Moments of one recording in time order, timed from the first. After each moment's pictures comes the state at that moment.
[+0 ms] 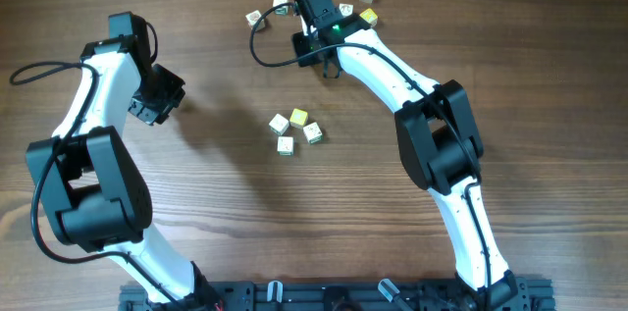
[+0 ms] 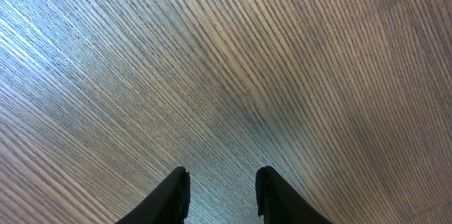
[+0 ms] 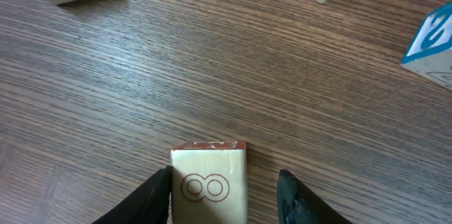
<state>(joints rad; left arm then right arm) 0.19 1.93 1.40 -0.94 -0.02 -0.78 0.53 2.44 2.00 -0.60 0.03 0.19</state>
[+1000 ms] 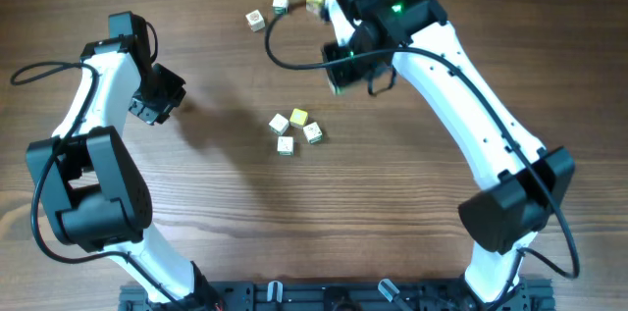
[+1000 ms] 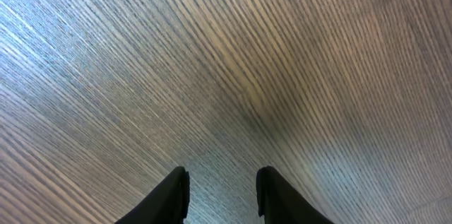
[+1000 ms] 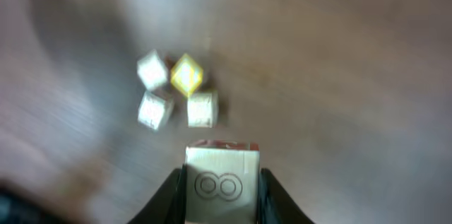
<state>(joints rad) 0.19 1.93 1.40 -0.94 0.00 -0.78 0.53 1.98 2.00 -1.36 -0.16 0.17</state>
